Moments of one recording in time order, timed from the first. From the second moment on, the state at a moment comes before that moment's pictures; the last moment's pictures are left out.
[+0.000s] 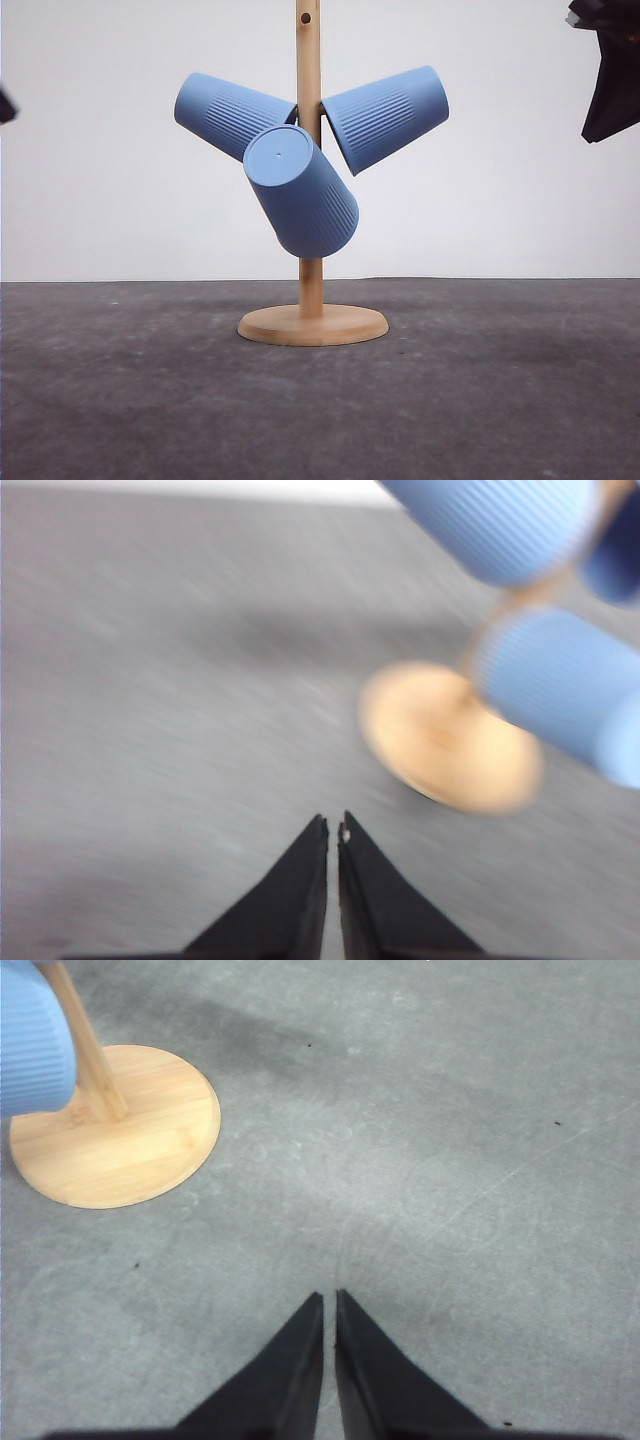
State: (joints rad) left_arx -0.13 0.66 0.55 -0.26 0.21 -0.08; right_arx 0.33 0.93 0.76 -0.44 0.00 -0.01
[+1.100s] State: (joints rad) left_arx 0.01 0.00 0.03 -0.17 0.02 -0.06; right_arx 0.33 0.93 0.76 -0.44 0.00 -0.01
